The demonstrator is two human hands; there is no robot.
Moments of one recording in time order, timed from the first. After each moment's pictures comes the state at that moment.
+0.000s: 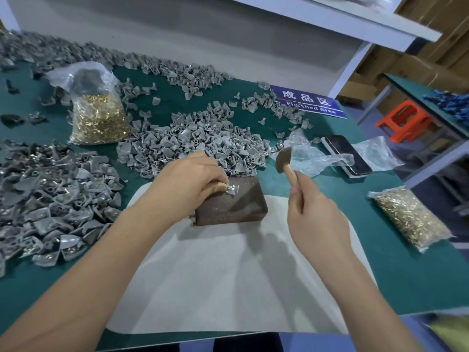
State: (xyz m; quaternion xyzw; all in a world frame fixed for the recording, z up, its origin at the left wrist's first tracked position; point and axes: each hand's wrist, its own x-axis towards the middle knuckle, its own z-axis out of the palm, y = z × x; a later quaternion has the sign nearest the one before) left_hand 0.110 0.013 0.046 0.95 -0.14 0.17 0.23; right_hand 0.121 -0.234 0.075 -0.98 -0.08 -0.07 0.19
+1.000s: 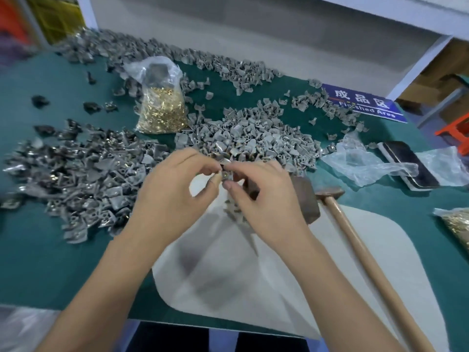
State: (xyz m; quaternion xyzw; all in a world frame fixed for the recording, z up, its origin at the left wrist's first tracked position) left_hand 0.028 0.055 0.043 0.91 0.03 0.30 0.28; right_hand 0.114 -0.110 0.050 -0.86 -0.38 -0.07 0.34
